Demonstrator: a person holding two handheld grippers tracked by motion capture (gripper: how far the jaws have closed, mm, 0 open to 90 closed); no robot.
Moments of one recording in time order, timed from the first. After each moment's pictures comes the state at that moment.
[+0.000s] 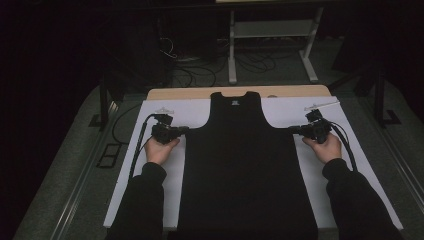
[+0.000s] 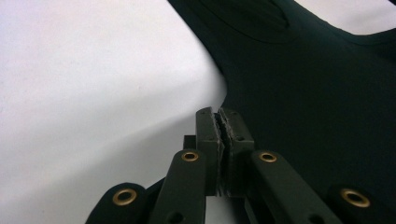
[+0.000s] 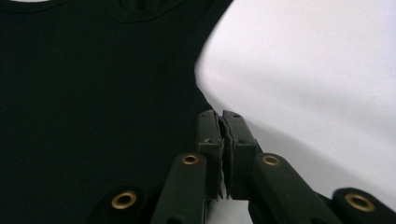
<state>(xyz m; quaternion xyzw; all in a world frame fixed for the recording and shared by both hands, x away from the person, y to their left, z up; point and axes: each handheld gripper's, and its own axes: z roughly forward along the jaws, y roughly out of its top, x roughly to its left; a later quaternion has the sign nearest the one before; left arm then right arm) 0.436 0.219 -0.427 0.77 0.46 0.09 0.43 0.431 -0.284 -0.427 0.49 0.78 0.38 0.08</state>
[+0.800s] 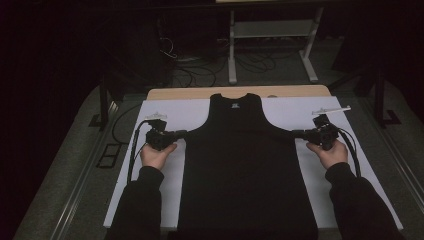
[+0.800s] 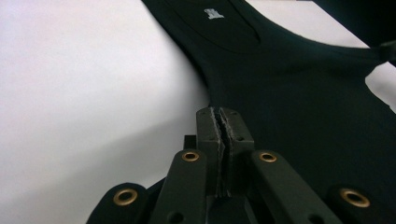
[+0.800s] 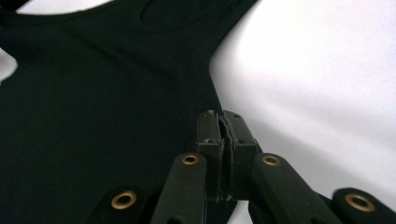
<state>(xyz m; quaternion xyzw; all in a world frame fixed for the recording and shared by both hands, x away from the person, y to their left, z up) 0.406 0.227 -0.416 0.75 0.46 0.06 0.47 0.397 -0.289 -0.412 0.49 0.76 0.41 0.07</state>
